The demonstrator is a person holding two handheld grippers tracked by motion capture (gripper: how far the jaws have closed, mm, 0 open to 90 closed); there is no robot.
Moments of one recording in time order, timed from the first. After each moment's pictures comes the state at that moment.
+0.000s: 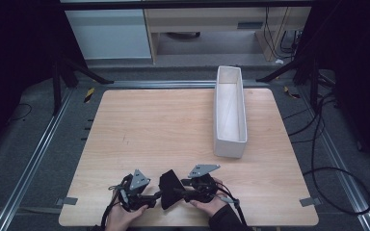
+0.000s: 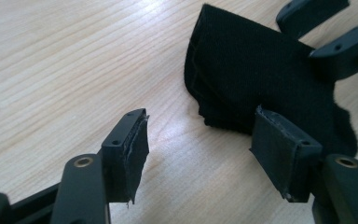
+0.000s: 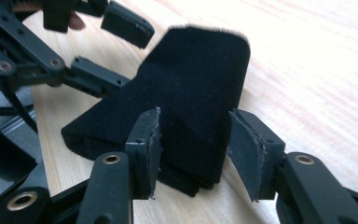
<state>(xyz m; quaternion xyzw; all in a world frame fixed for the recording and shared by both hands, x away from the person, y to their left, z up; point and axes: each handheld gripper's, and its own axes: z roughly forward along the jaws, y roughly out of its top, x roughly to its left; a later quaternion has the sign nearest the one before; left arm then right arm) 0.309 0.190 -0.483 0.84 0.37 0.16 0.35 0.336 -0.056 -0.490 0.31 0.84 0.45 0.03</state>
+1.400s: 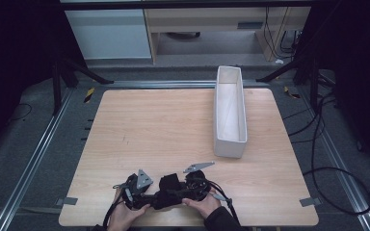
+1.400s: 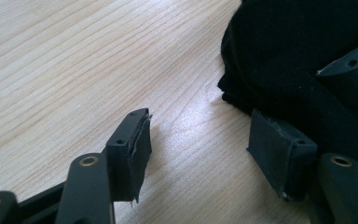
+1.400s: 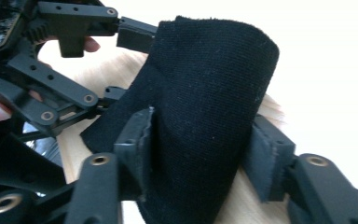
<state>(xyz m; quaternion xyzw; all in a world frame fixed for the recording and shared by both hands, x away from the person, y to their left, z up) 0.315 0.184 -0.496 0.86 0.37 0.17 0.31 0.346 -0.037 -0.508 0.38 0.81 0.45 -0.07</state>
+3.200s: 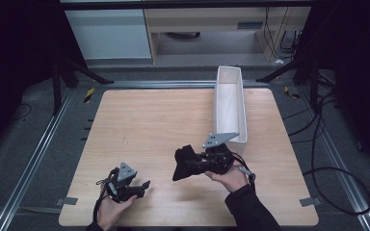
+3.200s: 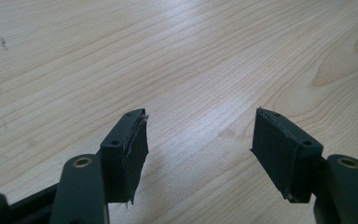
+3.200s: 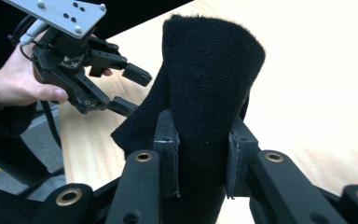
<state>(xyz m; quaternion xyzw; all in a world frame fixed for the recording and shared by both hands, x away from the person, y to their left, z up) 0.329 0.226 -0.486 0.82 0.42 0.19 0.35 0.377 -0.095 -0.396 0.25 0.84 0.48 0.04</state>
